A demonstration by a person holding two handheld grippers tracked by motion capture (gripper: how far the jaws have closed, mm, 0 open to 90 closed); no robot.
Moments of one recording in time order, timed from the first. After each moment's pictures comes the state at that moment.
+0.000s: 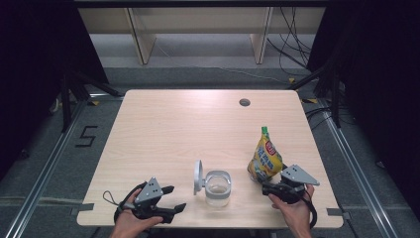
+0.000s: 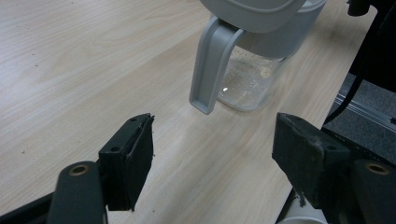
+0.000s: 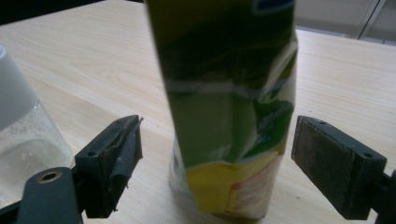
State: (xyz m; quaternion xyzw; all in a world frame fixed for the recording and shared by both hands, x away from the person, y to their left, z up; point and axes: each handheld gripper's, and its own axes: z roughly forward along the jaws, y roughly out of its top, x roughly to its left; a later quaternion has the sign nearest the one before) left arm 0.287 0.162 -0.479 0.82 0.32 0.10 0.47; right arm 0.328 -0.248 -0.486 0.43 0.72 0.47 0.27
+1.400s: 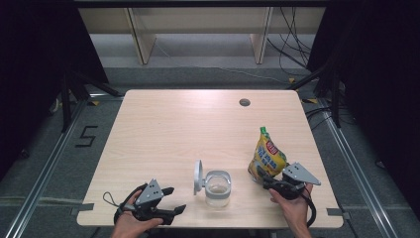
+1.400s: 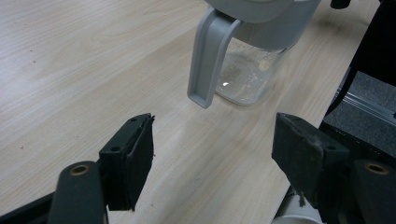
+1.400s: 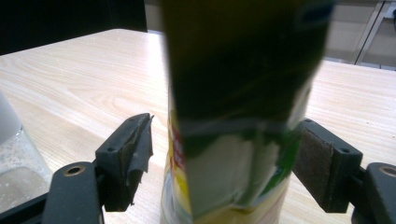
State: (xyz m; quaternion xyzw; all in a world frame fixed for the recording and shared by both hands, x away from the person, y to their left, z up) left arm 0.283 0.161 -0.479 0.82 0.31 0.10 0.46; right arm 0.339 -0.252 -0.495 0.41 0.70 0.51 0.30
